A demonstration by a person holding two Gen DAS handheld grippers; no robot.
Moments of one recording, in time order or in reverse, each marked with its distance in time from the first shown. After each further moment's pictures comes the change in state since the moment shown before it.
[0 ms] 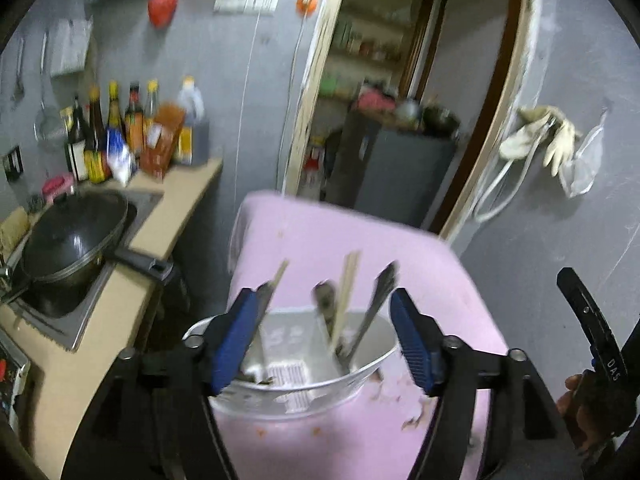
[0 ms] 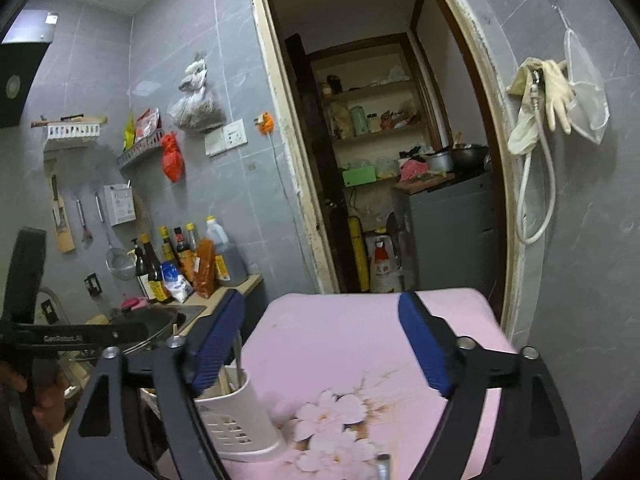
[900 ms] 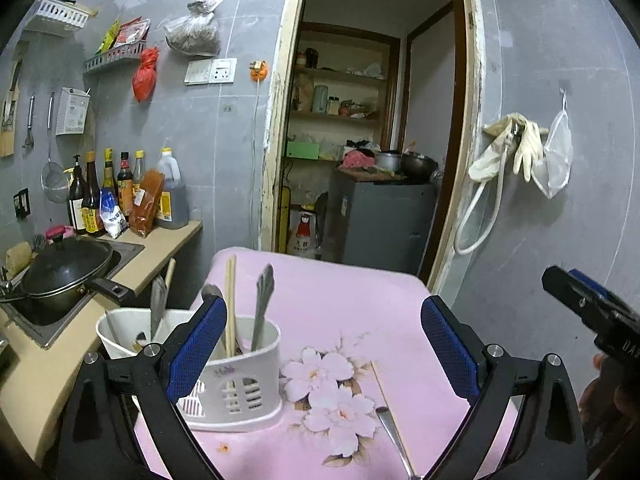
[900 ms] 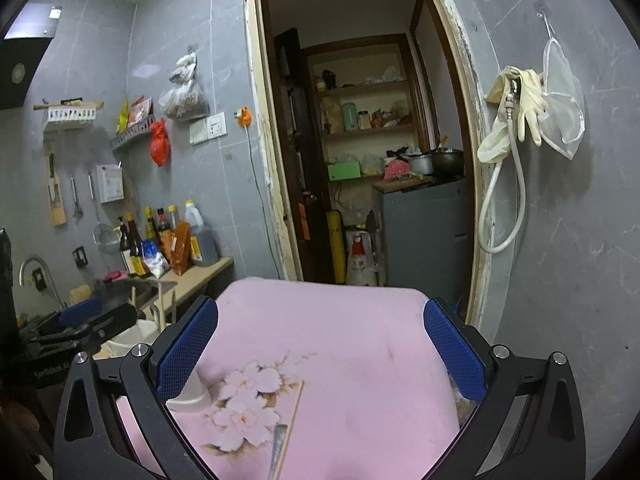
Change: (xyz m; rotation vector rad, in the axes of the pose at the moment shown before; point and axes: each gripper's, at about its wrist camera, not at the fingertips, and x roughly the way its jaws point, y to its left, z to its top) left arm 0.004 -0.113 -0.059 0.104 -0.241 0.047; right arm -0.035 -0.083 -0.005 -0.079 0.056 -0.024
